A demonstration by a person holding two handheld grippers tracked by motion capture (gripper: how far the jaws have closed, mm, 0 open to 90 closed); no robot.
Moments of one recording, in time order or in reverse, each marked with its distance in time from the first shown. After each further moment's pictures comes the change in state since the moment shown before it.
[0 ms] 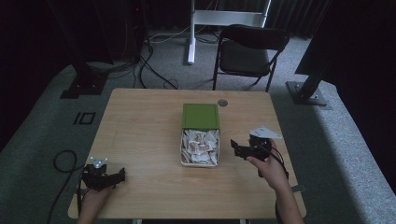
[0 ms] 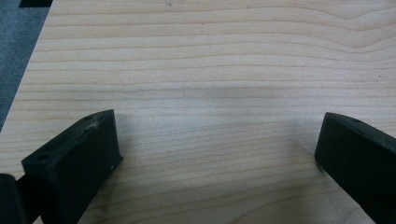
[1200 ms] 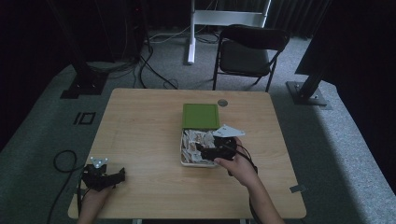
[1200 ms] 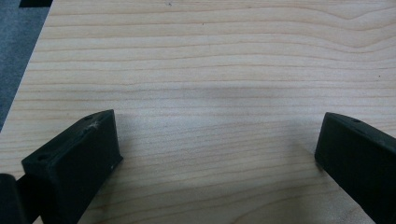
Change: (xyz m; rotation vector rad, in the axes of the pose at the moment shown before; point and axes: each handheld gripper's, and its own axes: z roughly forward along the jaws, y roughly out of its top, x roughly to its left) left arm 0.000 0.000 0.000 0.001 0.000 0.001; right arm 0.092 0.028 0.035 -0.004 0.225 -0.099
